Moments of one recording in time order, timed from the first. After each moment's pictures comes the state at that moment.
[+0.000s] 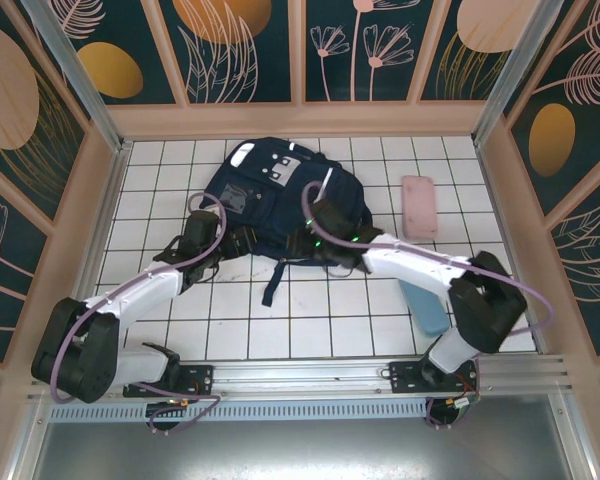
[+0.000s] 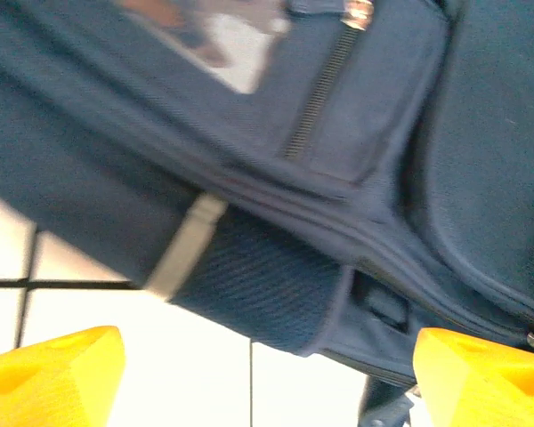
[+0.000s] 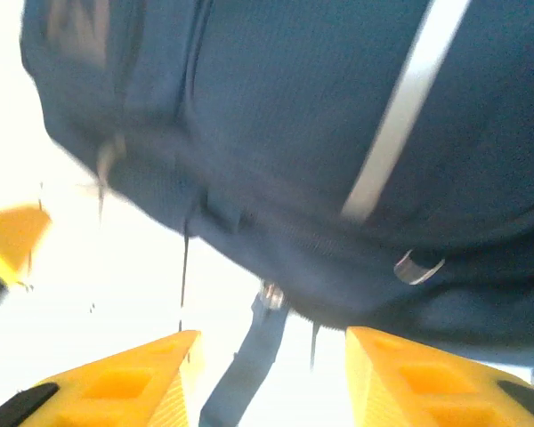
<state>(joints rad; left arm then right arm) -0.39 1.28 0.61 -0.05 0.02 -0.62 0.87 1.60 1.04 -0.30 0.01 0.83</state>
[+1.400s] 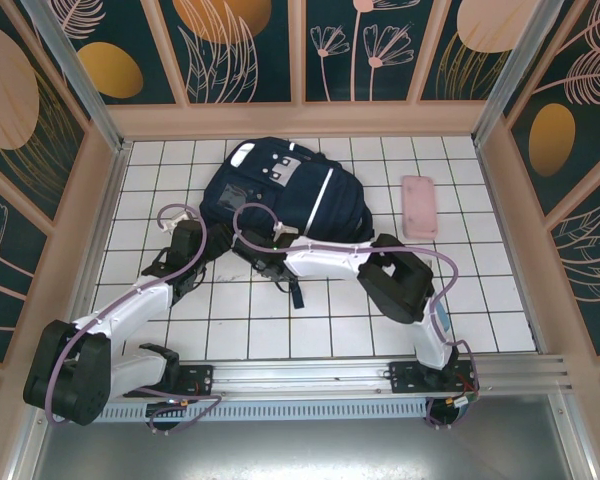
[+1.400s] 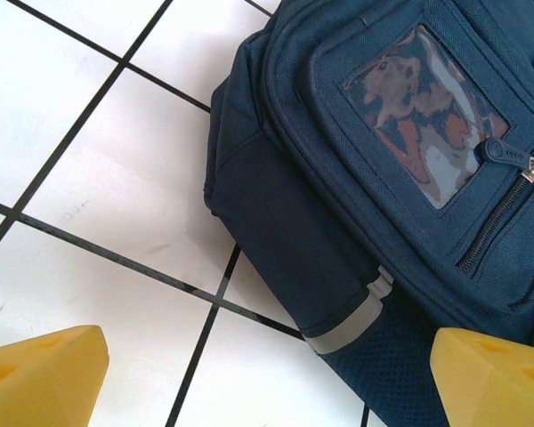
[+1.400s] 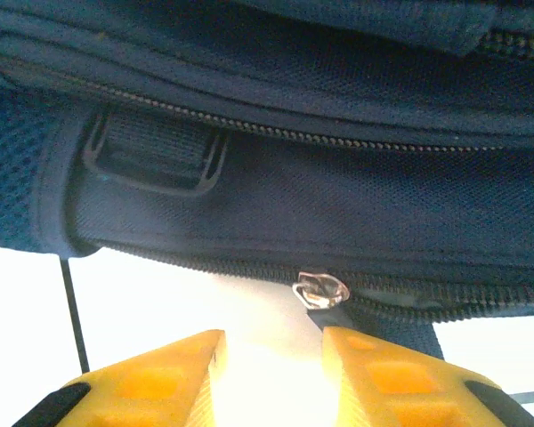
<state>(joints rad) -0.34 1.18 0.51 -0.04 -0.22 -0.78 1.09 2.07 1.50 -0.68 0.38 1.19</state>
